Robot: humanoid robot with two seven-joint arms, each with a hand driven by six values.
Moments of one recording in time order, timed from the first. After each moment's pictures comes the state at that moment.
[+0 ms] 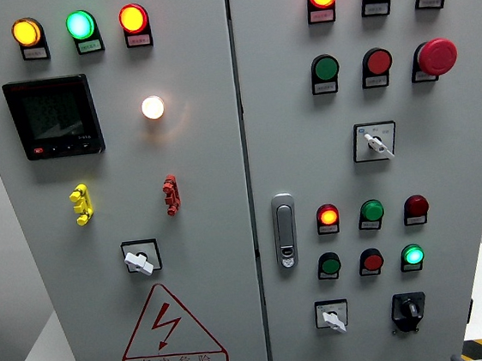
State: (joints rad) left arm -0.04 -0.09 0.02 -0.19 0.04 0.09 0.03; right arm -0.07 0.13 1.43 1.61 -1.47 -0.06 0.04
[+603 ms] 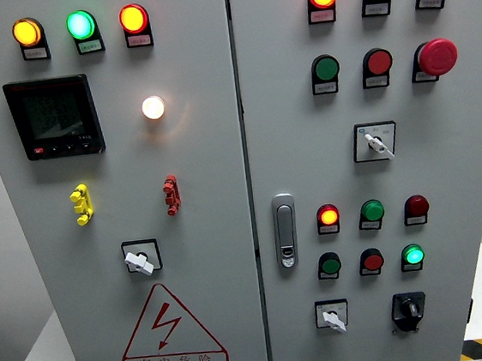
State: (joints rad) left arm -0.04 -0.09 0.02 -0.19 0.04 0.09 0.03; right arm -0.16 0.13 1.44 1.68 -1.48 -0.06 0.04
